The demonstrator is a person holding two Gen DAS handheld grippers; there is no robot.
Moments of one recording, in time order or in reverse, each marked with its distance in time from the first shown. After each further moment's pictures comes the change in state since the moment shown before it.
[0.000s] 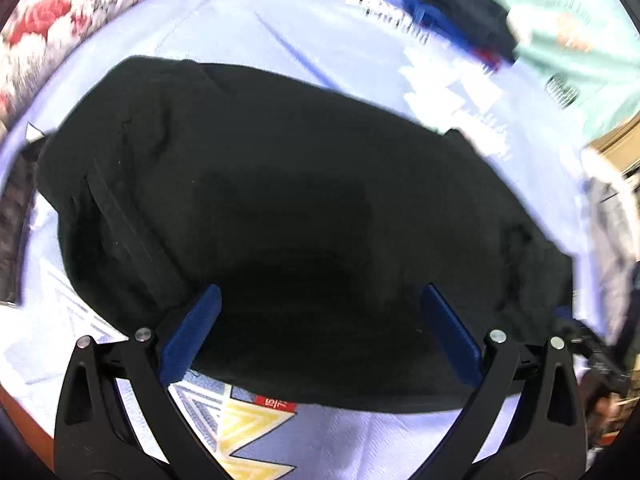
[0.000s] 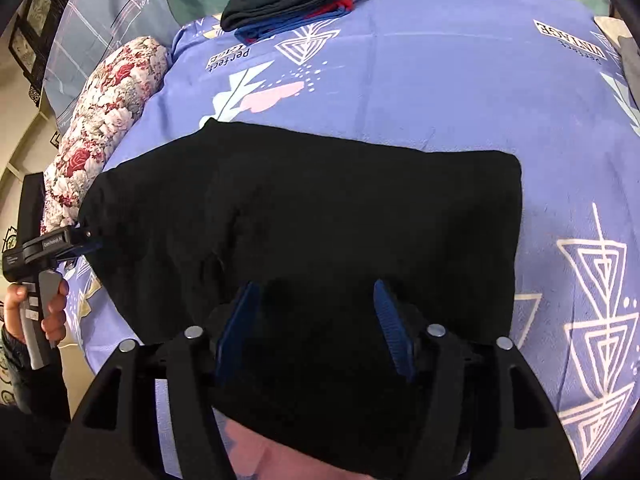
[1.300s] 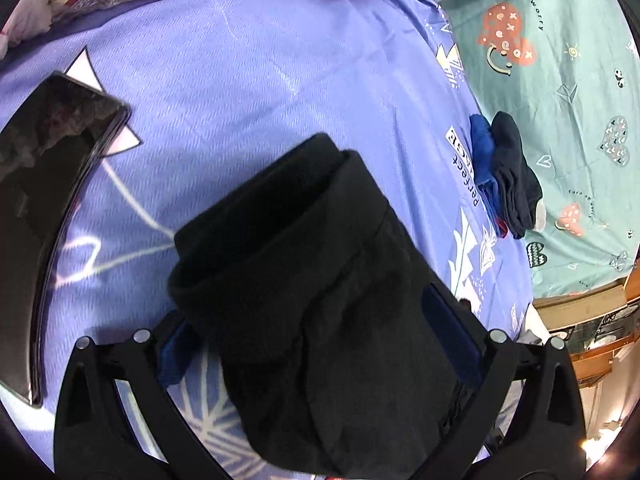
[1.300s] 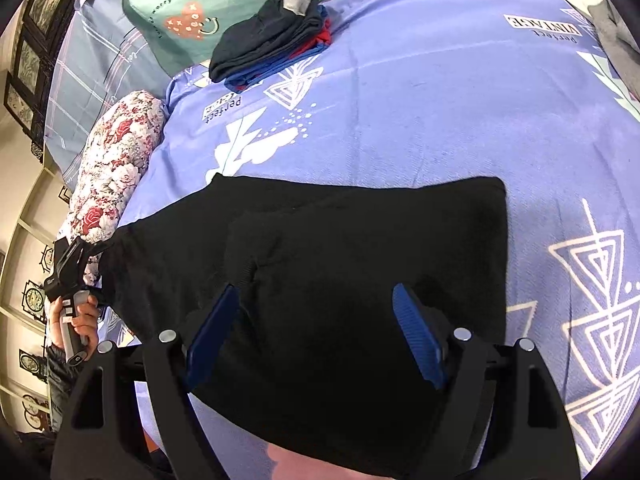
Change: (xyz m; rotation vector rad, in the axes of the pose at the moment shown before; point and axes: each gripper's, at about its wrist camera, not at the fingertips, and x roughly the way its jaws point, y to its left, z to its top) left arm 0.003 0.131 0.048 -0.467 -0.147 -0.219; right arm -0.019 -0.005 0.015 0.141 -0.106 0.054
